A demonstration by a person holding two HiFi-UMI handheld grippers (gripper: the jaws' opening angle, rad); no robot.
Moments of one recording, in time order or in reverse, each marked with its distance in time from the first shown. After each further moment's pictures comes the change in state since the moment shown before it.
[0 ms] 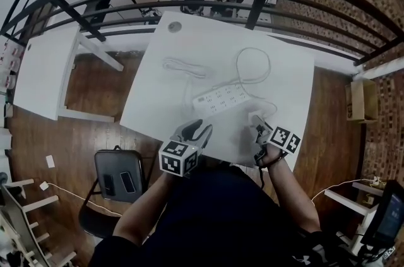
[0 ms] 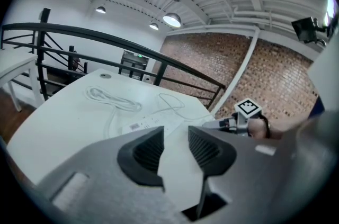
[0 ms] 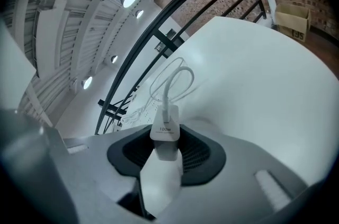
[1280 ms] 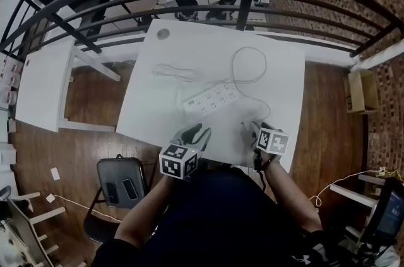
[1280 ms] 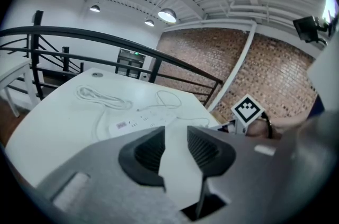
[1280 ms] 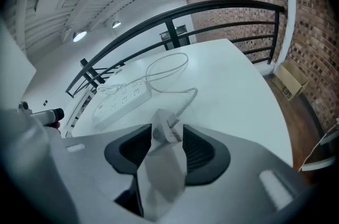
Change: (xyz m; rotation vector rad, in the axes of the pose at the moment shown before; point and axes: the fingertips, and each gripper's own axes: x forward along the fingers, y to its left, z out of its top) left arm 0.011 -0.026 -0.005 0.043 0.041 -0.016; right arm -0.027 -0.046 -0.015 -0.344 0.124 -0.332
